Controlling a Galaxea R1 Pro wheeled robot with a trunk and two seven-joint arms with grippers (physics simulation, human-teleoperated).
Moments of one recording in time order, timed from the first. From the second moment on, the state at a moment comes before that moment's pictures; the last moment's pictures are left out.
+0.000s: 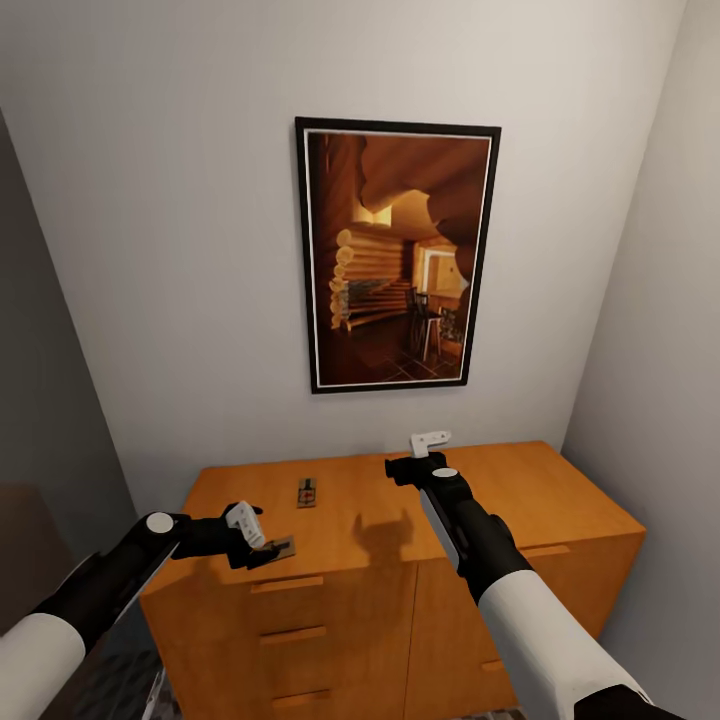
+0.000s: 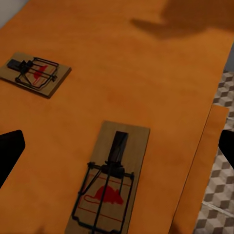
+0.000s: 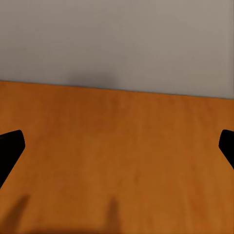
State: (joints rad) left arm -0.65 0.34 -0.42 -0.88 -0.06 0.13 -0.81; right arm -0.76 0.16 0.19 -0.87 0.02 0.47 -0.09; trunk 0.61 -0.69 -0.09
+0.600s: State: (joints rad) left arm -0.65 0.34 -0.42 -0.87 -0.06 0.13 -0.81; right arm -0.76 0.16 0.19 -0.87 0.02 0.47 -0.09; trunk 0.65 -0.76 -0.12
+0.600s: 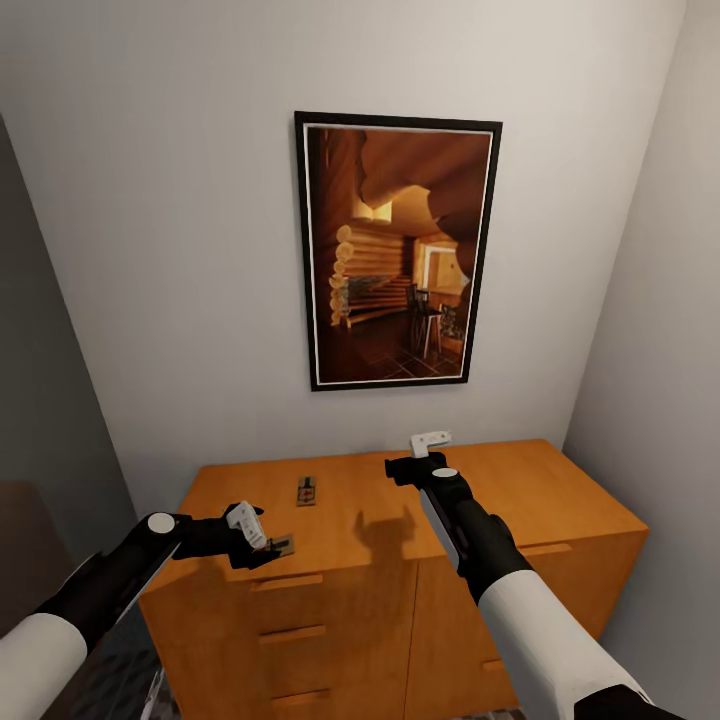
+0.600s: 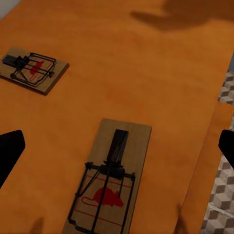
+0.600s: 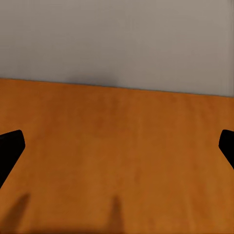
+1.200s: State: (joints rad) left arm -0.65 0.34 -0.42 -0.85 -0.06 0.13 -0.81; right arm -0.76 0.16 0.19 -0.86 0.02 0.47 -0.09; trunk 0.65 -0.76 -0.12
